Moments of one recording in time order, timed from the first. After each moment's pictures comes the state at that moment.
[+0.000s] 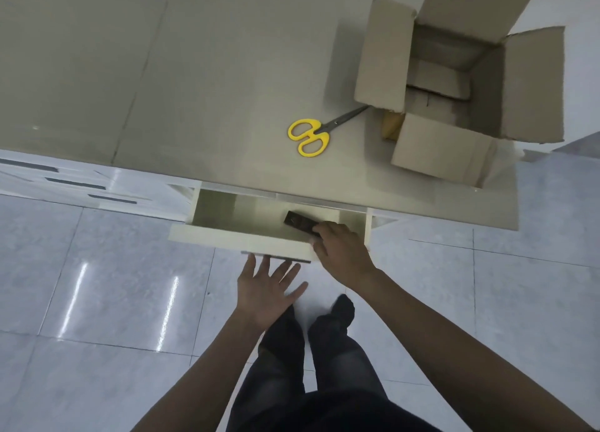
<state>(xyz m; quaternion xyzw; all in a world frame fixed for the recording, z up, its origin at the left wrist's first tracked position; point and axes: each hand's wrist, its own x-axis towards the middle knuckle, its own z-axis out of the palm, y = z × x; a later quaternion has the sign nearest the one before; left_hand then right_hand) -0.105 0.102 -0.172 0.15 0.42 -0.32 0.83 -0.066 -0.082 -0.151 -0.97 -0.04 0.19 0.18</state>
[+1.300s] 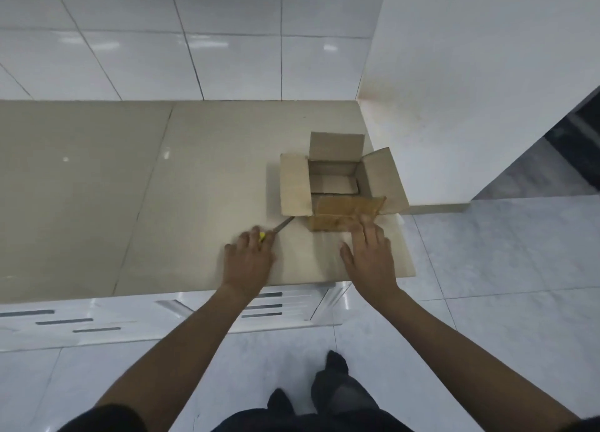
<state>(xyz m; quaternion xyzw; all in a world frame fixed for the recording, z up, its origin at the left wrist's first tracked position) 0.046 0.034 -0.018 -0.97 0.25 0.00 0.07 -0.045 -0.183 0.011 -0.97 0.11 -0.17 0.11</state>
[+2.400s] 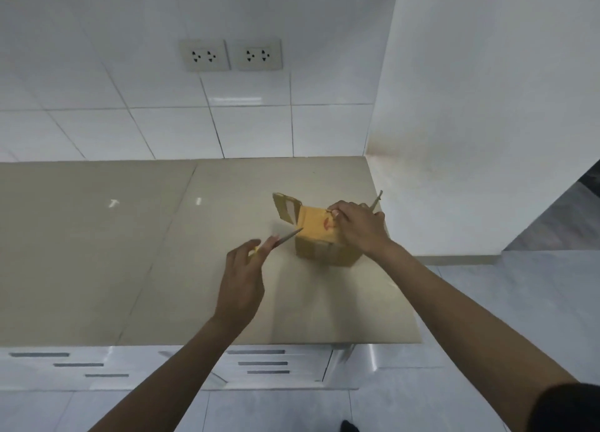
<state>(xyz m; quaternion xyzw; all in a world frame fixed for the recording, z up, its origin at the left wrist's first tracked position) 0.070 0.014 0.051 -0.92 0.22 -0.17 -0.26 0.097 -0.244 0.098 -0.96 0.09 -0.05 0.28</state>
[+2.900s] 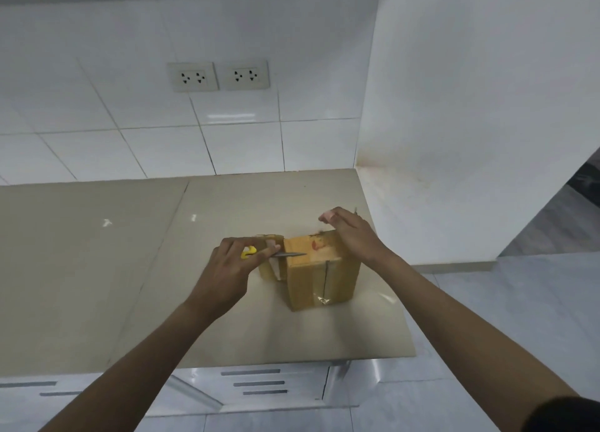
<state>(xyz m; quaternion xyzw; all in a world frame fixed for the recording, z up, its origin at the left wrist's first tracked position) 0.105 0.023 0.095 -0.91 0.37 -0.17 -0.09 0.080 -0.251 0.125 -0.83 0.06 -0.03 0.55</state>
